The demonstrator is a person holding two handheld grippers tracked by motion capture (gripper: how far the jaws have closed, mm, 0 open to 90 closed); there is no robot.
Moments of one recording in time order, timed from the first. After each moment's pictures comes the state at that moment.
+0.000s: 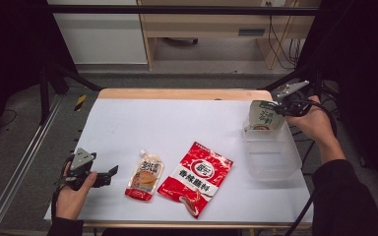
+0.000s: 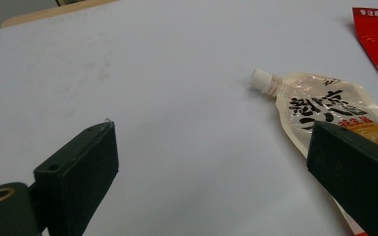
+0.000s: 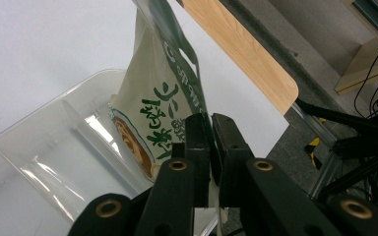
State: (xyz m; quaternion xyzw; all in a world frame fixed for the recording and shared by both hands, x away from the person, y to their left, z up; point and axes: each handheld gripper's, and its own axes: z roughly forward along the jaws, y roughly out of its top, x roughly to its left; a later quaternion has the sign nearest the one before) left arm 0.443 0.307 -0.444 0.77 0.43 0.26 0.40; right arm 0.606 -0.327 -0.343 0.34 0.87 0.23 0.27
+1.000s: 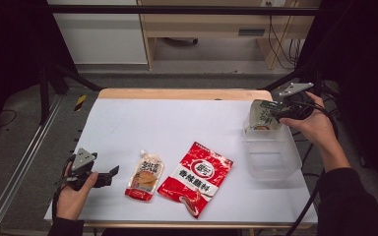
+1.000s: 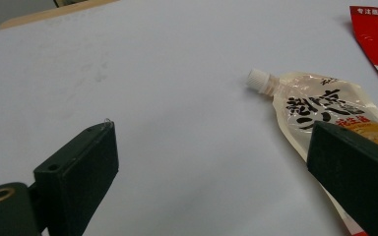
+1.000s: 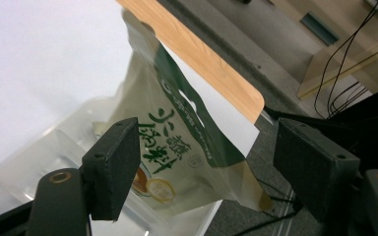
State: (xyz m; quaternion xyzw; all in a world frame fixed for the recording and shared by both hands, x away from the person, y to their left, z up) left arm 0.443 0.304 -0.444 0.77 0.43 0.26 0.40; right arm 0.586 -0.317 -0.330 0.36 0.83 0.24 0.34
